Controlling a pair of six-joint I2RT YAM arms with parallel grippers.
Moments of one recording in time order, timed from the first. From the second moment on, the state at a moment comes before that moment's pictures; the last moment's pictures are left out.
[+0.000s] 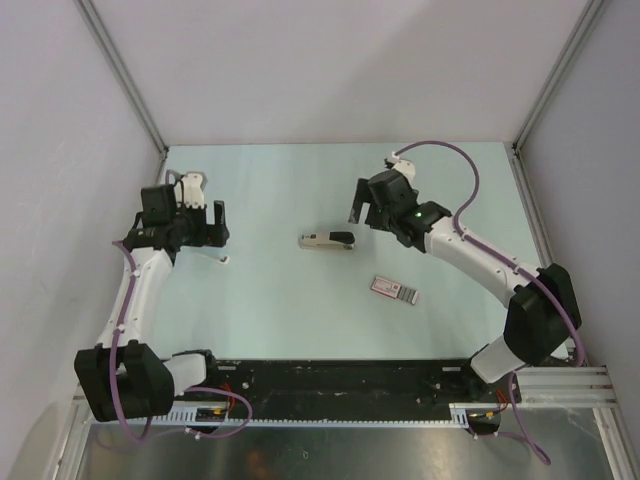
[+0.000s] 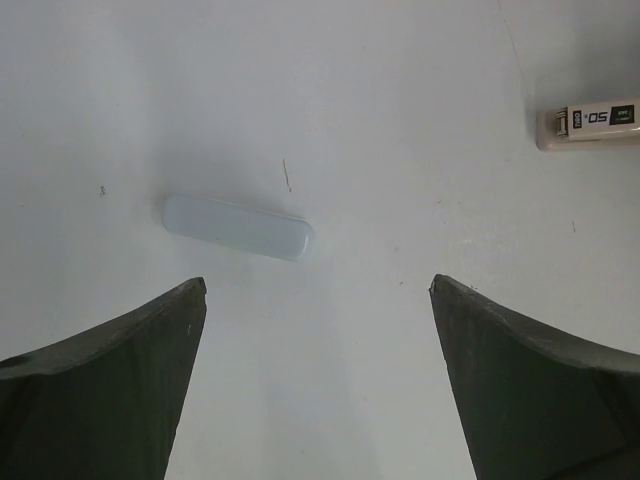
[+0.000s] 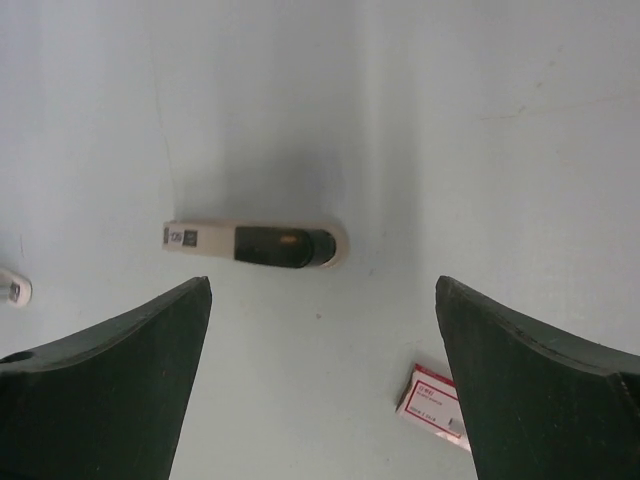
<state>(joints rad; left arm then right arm) 0.11 1.17 0.99 -0.58 0.24 0.13 0.67 1.54 1.26 -0.41 0.34 0.64</state>
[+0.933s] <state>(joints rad) 0.21 1.49 0.96 -0.49 0.08 0.02 0.98 1.44 1.10 -0.31 0.57 0.44</state>
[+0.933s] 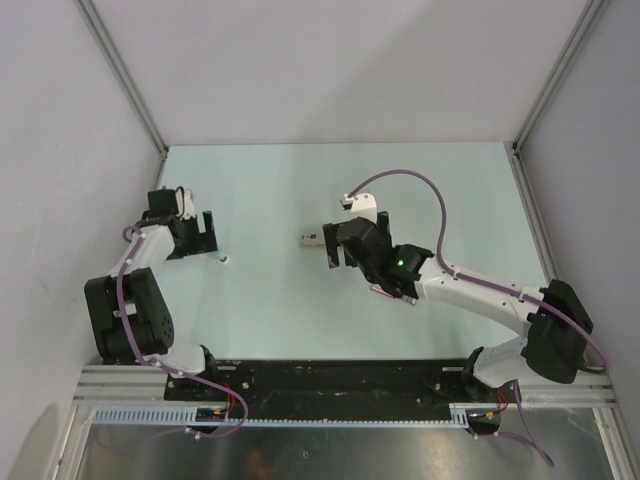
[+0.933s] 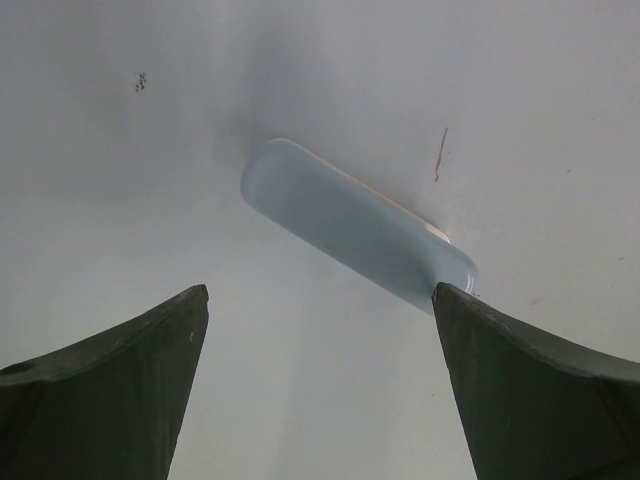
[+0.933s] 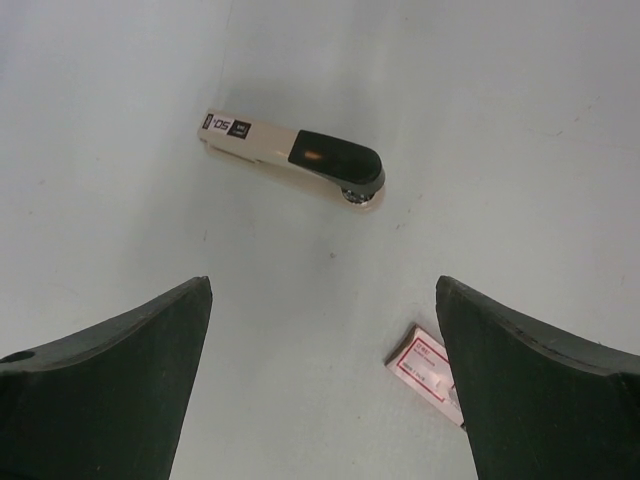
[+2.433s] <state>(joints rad) 0.11 1.61 0.92 -0.37 0.13 -0.15 1.00 1.39 0.96 -0.08 0.34 0.39</state>
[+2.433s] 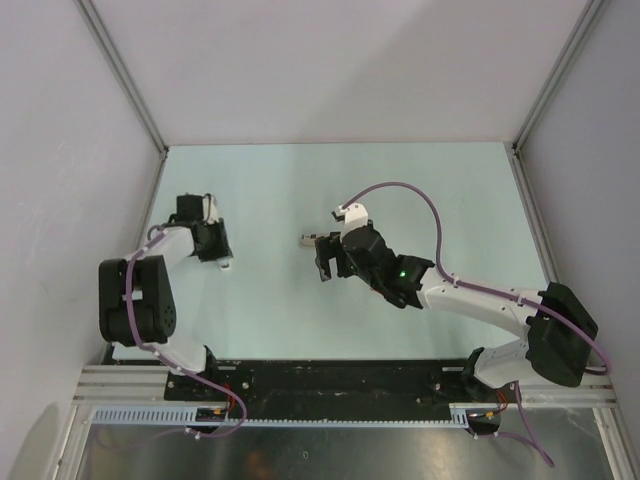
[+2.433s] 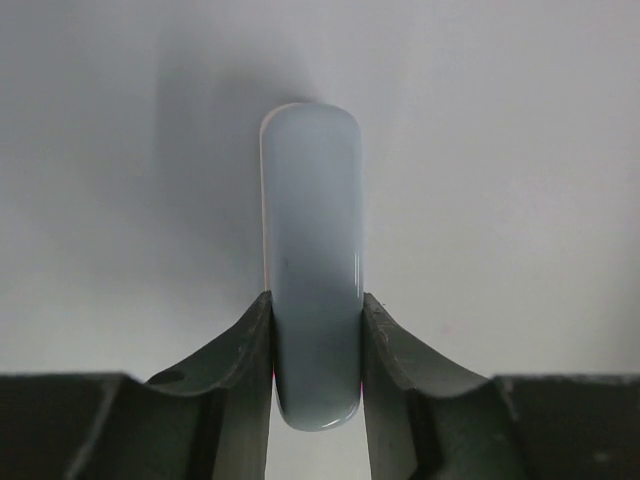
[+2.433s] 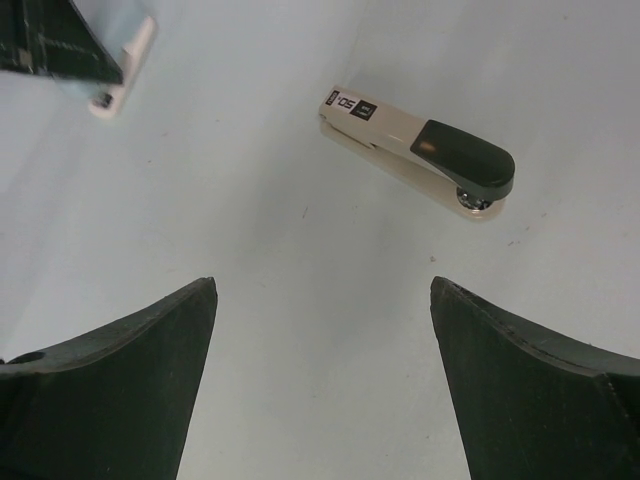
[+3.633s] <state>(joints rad) -0.33 1.38 0.78 -0.42 0.36 -0.10 0.95 1.49 1.01 -0.18 0.31 0.55</state>
